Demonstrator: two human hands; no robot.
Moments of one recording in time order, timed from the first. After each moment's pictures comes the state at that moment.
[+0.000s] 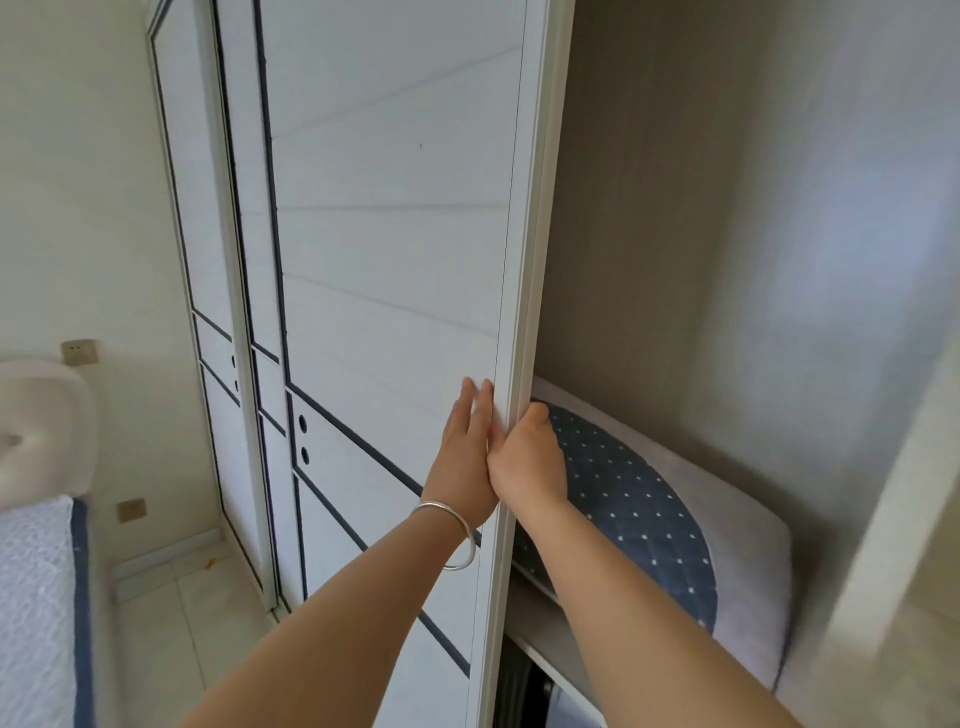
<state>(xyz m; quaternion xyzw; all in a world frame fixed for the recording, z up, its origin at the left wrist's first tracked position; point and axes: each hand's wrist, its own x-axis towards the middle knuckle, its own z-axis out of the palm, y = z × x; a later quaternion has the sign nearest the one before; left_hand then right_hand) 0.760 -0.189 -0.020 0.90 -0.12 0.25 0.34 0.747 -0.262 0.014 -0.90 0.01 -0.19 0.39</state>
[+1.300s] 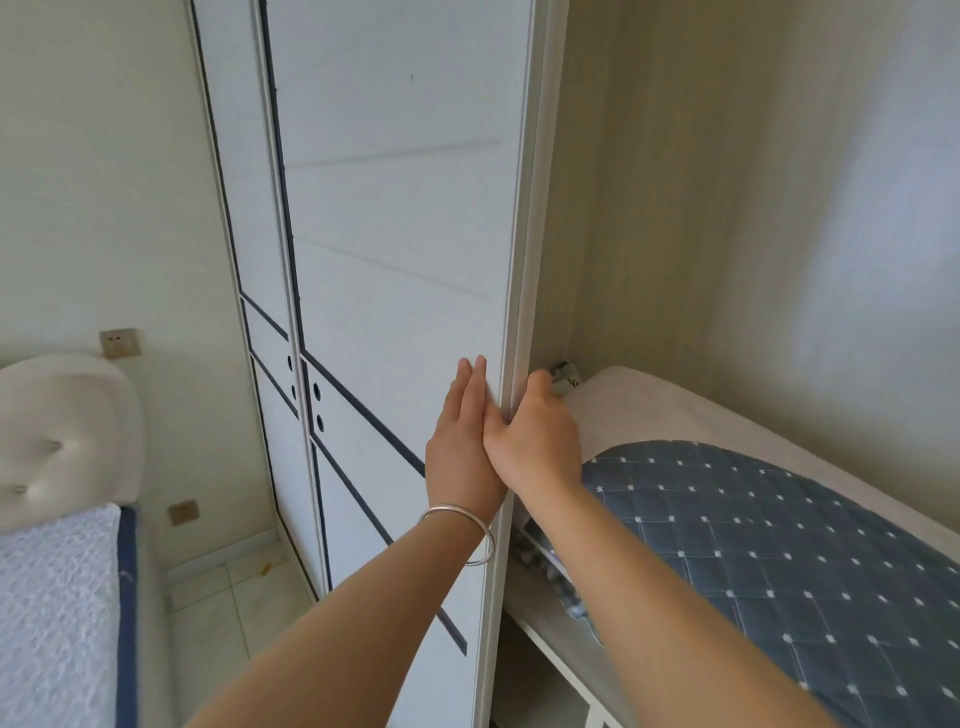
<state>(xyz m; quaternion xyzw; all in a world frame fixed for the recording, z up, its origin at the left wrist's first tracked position) 0.995 0.042 -0.030 0.85 -0.03 0.35 0.39 0.999 -0.028 0.005 -0.90 -0.08 -0.22 0.36</state>
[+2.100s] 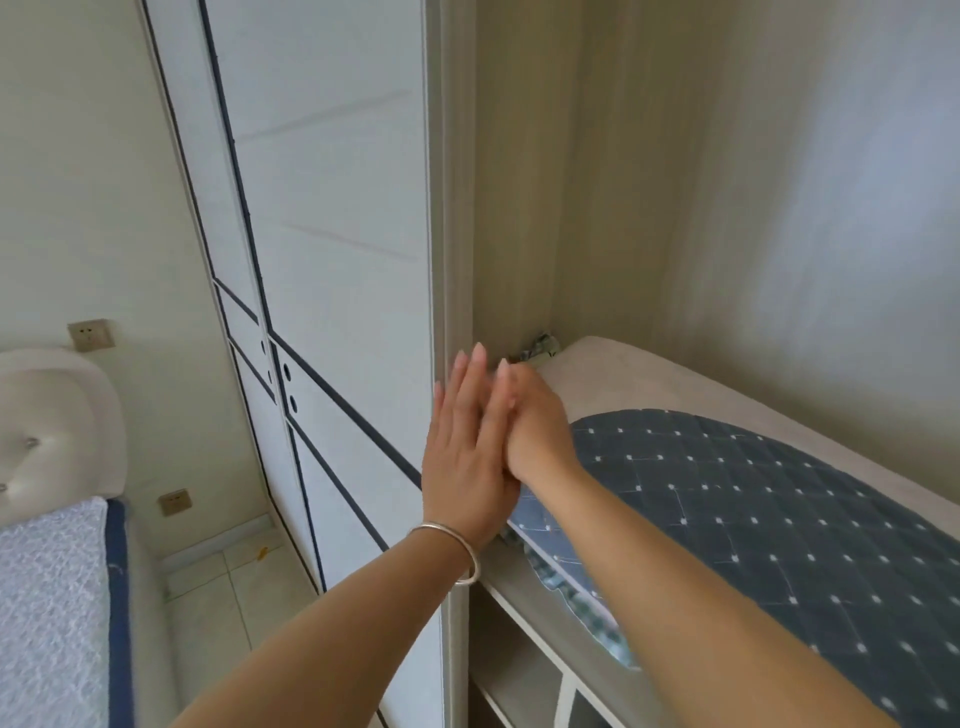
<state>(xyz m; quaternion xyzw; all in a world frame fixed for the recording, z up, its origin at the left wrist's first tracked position) 1.005 0.011 -0.071 0.83 -0.16 0.50 0.22 1.039 -0.061 -0.025 -0.87 -0.14 -0.18 0.43</state>
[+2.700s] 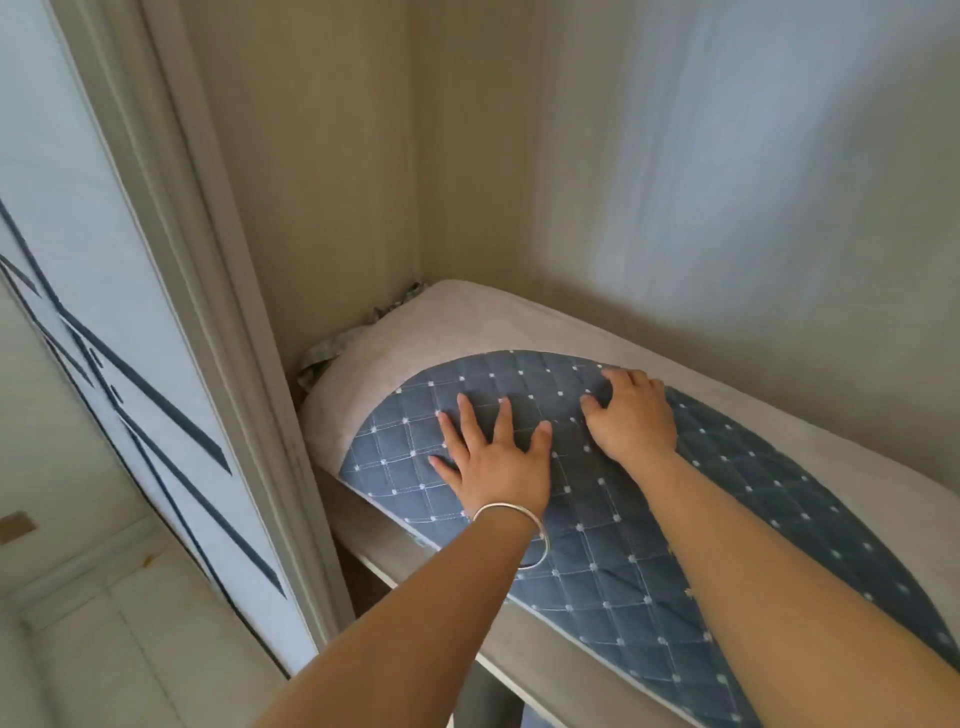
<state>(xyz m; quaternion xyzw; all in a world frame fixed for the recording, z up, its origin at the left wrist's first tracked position) 1.030 -0.181 -0.120 0.92 0.04 0.07 0.38 1.064 -0.318 -0.094 -0.96 0.13 -0.19 0.19</state>
